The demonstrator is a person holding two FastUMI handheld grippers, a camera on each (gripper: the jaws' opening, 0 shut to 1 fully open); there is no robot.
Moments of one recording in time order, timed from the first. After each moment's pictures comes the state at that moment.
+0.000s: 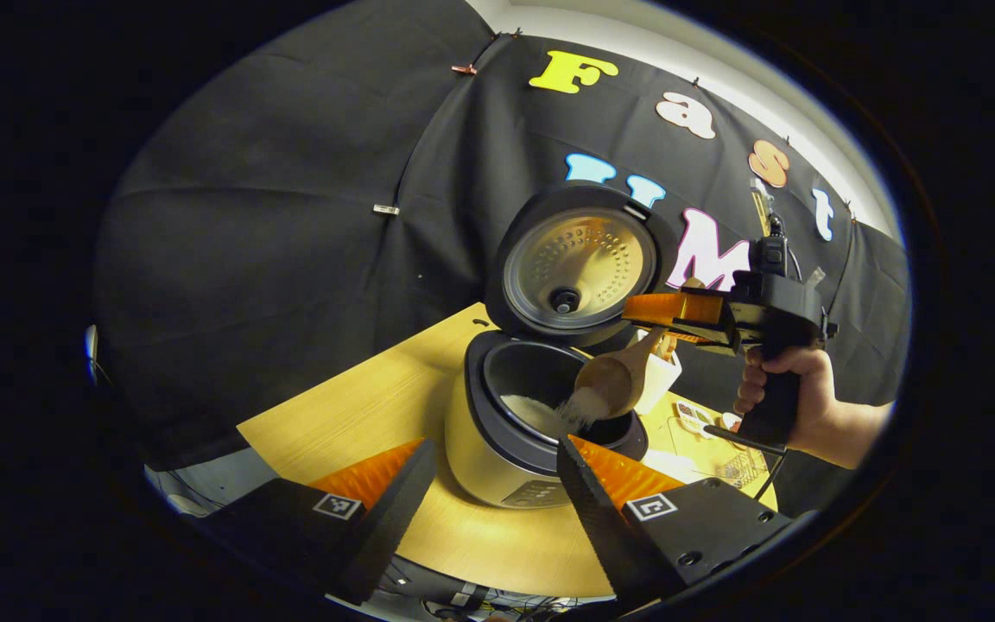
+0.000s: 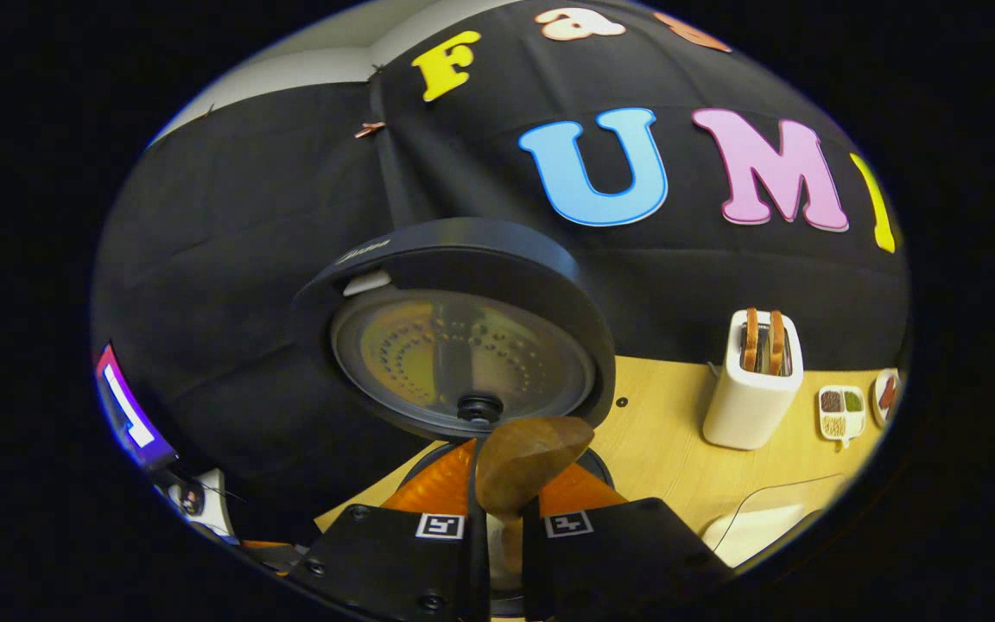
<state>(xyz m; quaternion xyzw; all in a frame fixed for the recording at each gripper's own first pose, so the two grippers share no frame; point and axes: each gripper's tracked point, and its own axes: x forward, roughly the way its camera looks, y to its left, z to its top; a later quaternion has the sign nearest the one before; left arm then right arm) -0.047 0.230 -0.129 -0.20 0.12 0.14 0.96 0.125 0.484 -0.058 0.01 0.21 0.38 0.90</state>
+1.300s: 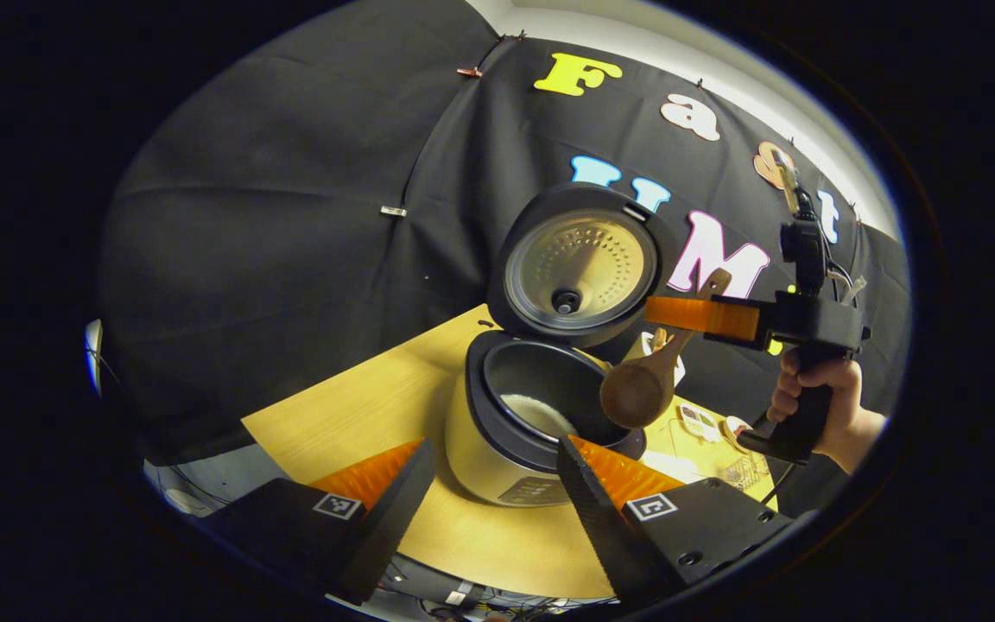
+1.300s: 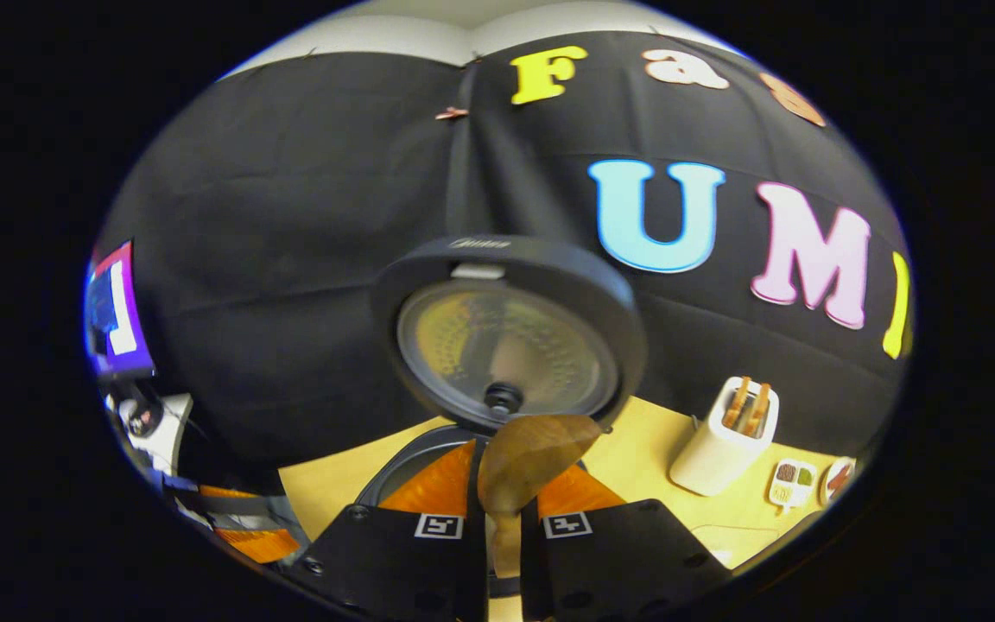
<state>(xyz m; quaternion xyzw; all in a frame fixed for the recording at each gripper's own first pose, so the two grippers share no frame) -0.052 0.210 -0.123 -0.20 0.11 0.15 0.96 0.107 0.450 -0.025 -0.04 0.17 0.39 0.91</state>
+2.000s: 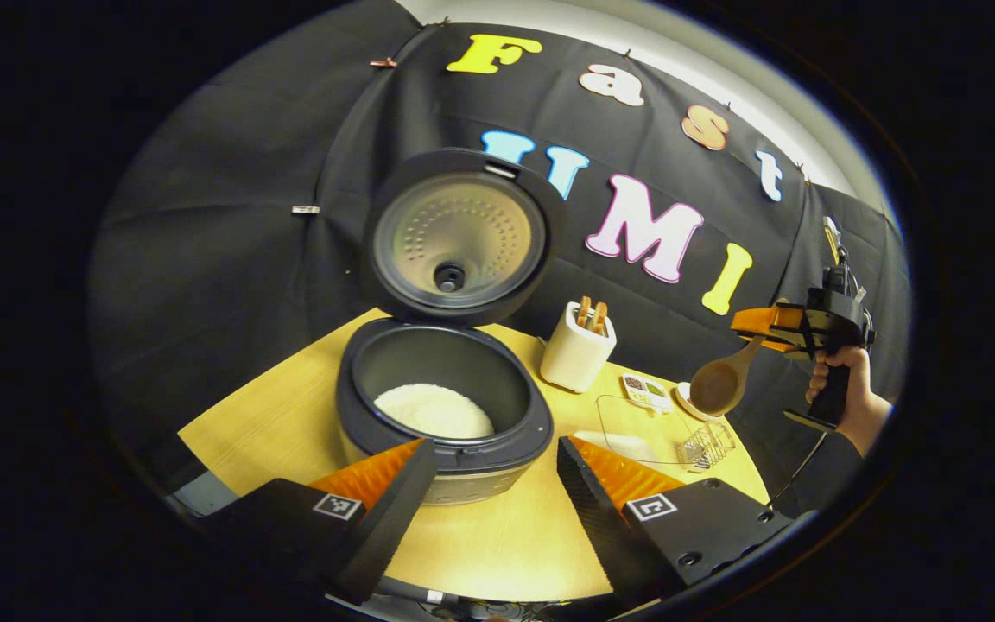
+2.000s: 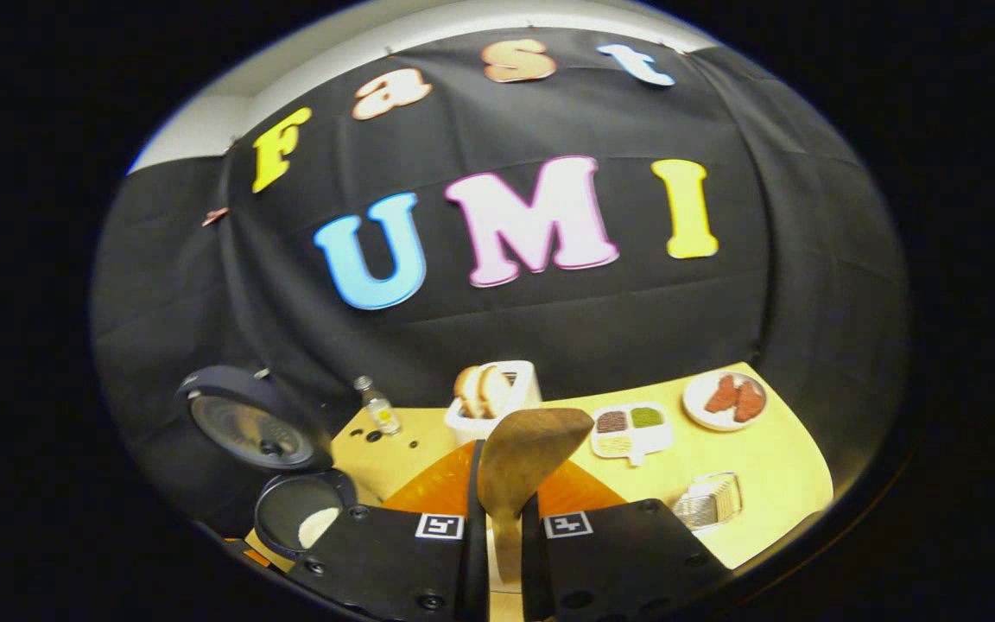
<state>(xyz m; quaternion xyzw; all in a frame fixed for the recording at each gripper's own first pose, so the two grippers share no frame) 0.005 0.113 -0.108 -0.14 0.14 0.05 0.98 0.199 0.111 0.007 0.12 0.17 0.07 0.98</state>
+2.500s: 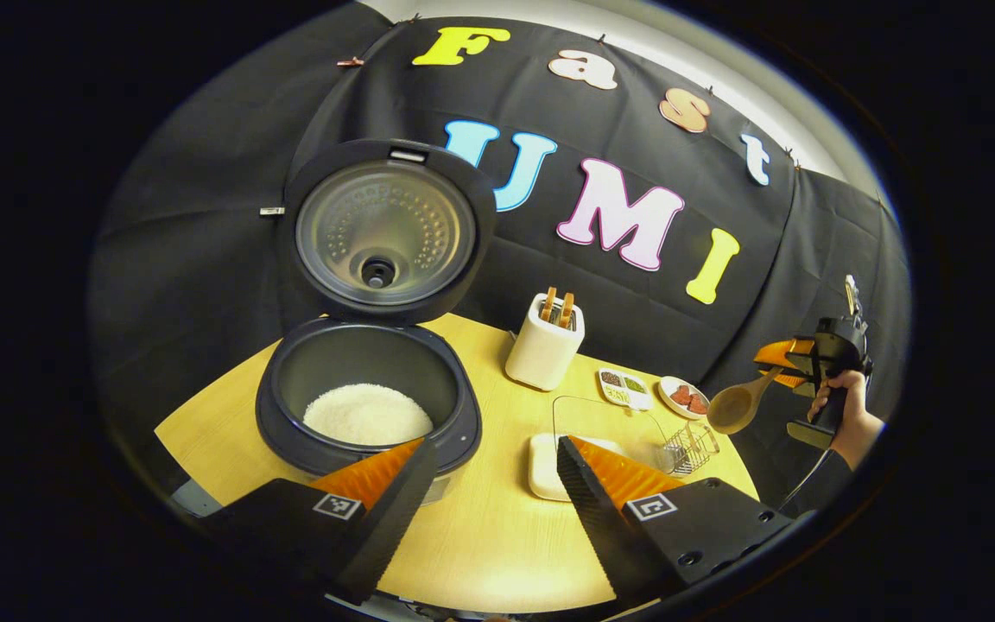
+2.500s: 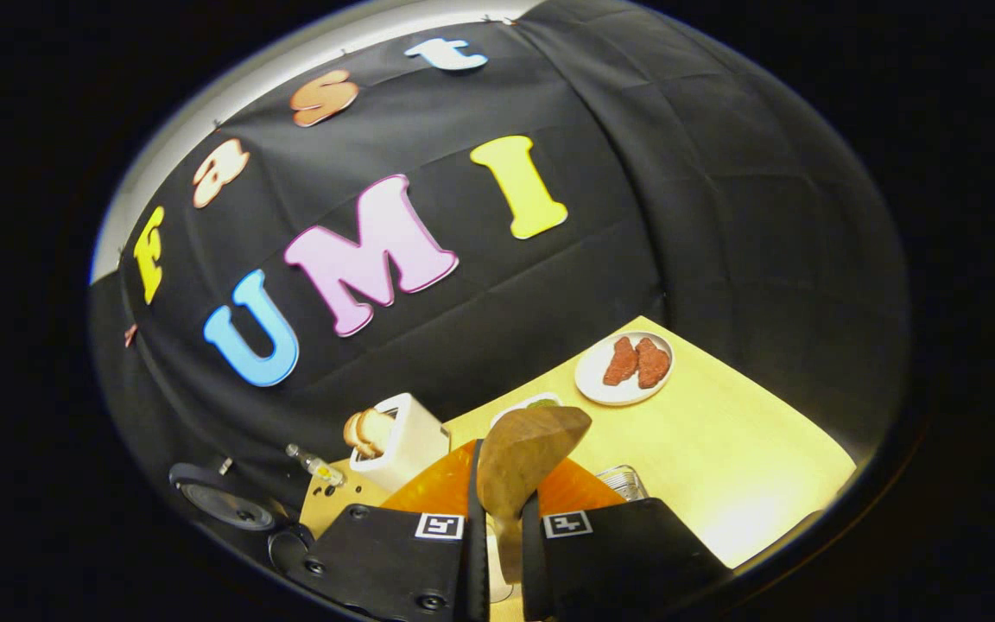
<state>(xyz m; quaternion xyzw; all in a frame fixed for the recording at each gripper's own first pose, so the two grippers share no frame) 0.043 0.045 -0.095 -0.14 0.15 0.04 0.98 0.235 -0.063 -0.036 0.25 0.18 -0.06 0.95</state>
